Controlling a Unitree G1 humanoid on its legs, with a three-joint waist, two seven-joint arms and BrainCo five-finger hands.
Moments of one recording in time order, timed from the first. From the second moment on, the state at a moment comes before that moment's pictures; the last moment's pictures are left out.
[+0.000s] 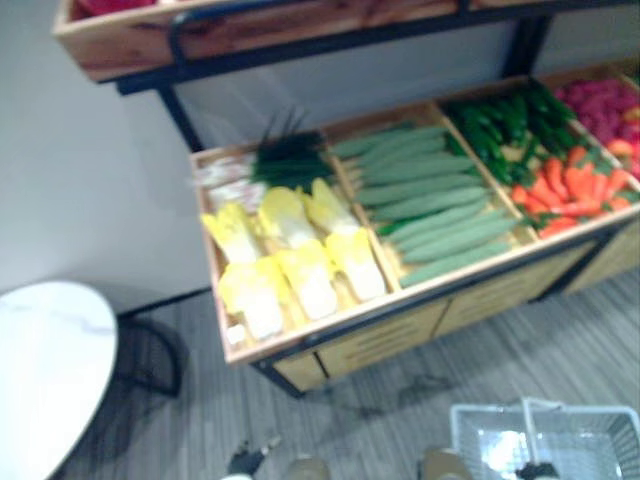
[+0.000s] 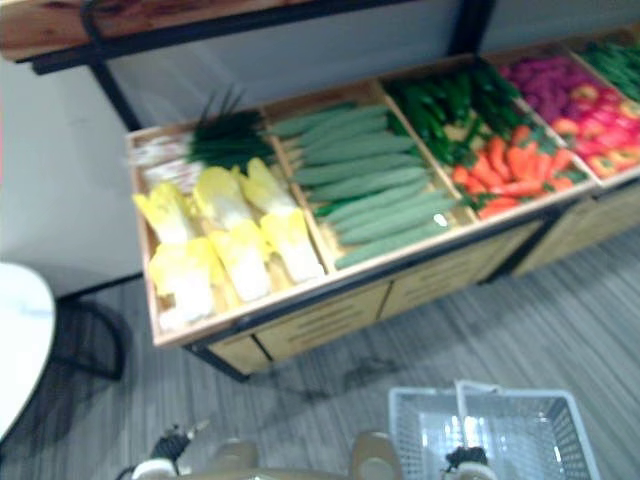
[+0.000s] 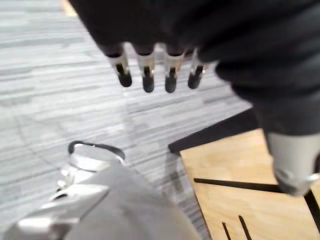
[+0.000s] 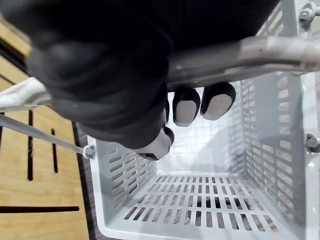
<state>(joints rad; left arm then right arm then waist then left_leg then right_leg) 0.12 0.08 0.24 0.96 0.16 -0.01 0.15 0.08 -0.18 -0.39 1.01 -0.20 0.06 -0.12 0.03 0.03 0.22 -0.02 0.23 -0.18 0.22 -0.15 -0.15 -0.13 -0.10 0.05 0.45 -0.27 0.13</state>
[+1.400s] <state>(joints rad) -0.42 0.36 -0.20 0.54 0.65 0.01 0.31 0.16 -0.14 -0.35 0.94 -0.15 0.01 -0.17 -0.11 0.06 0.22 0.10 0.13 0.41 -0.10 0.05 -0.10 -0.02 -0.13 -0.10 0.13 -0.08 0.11</state>
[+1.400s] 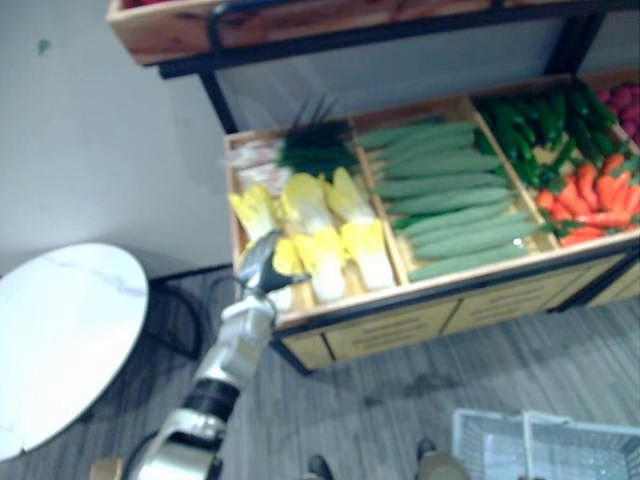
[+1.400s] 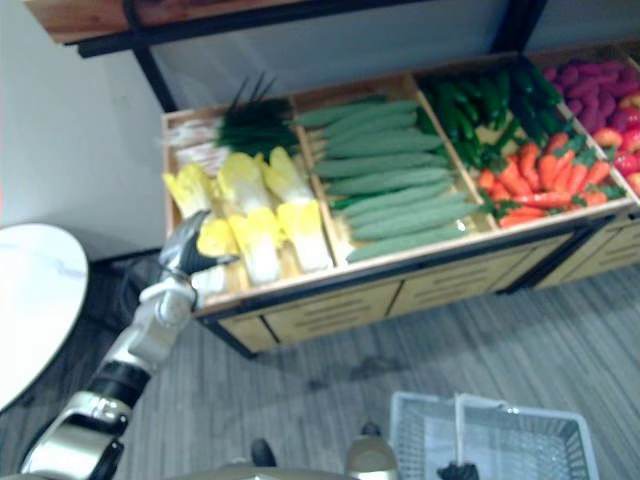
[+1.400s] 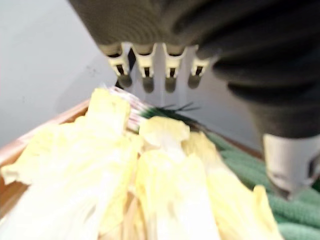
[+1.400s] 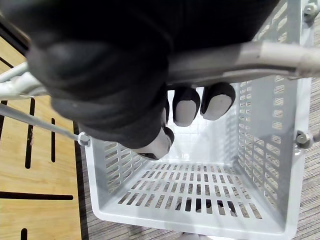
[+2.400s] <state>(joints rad) -0.79 0.41 -0.27 0.84 0.71 0.04 0.37 0.02 -0.17 -0.36 0.90 -0.10 -0.03 -0.26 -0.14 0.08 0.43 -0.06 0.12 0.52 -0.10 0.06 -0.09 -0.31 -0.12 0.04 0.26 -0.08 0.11</state>
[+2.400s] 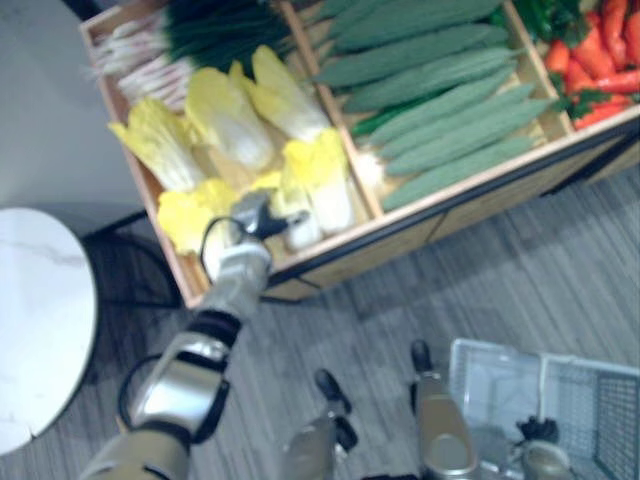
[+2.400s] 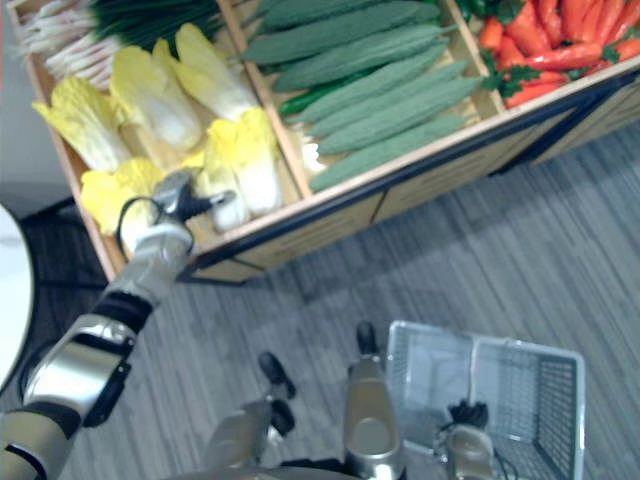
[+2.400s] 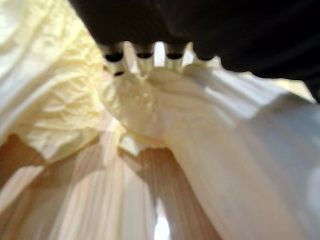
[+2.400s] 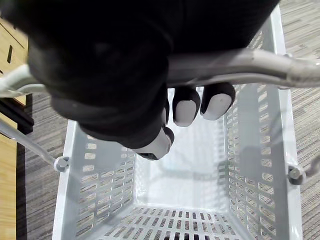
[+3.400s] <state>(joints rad) -0.54 0.44 -0.22 0.44 0.75 0.05 0.37 0.16 -0.11 -0.39 0.95 -0.08 -0.01 -0.23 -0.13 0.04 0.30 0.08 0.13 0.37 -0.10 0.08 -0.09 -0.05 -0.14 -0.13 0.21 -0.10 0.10</state>
